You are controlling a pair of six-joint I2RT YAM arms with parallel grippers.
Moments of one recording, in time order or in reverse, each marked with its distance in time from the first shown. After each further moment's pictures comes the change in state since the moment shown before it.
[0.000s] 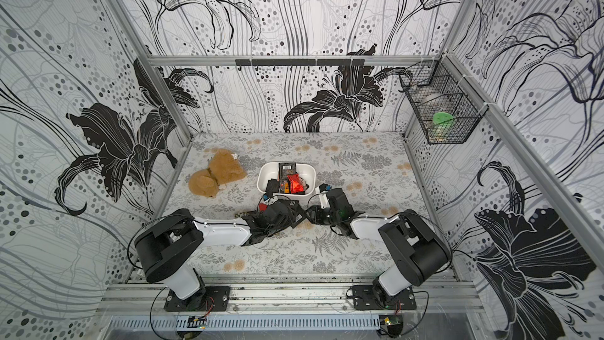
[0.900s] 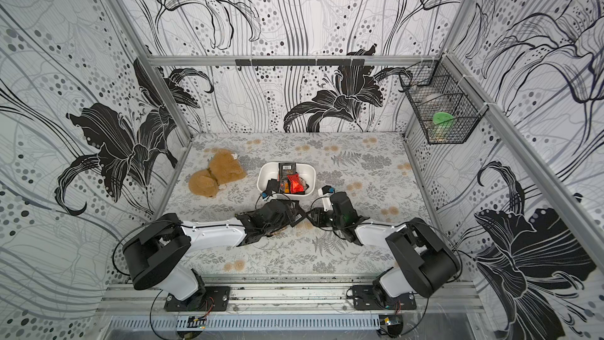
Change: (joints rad) left arm 0.000 -0.078 -0.002 -0.035 0.031 0.016; right arm 0.002 -0.066 -0.071 0.046 -0.003 0.005
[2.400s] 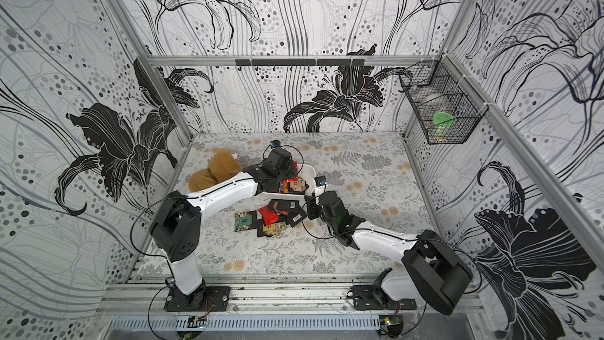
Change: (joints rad) left arm 0.235 0.259 0.715 -0.435 -0.049 0.465; right arm 0.188 -0.154 0.082 -0.015 0.570 -0.280
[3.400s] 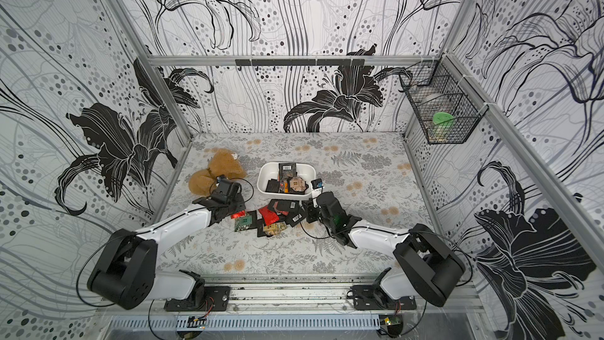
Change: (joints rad) left arm 0.297 -0.541 -0.718 -0.033 -0.026 0.064; right arm 0.000 0.066 0.000 -0.001 -0.077 0.019
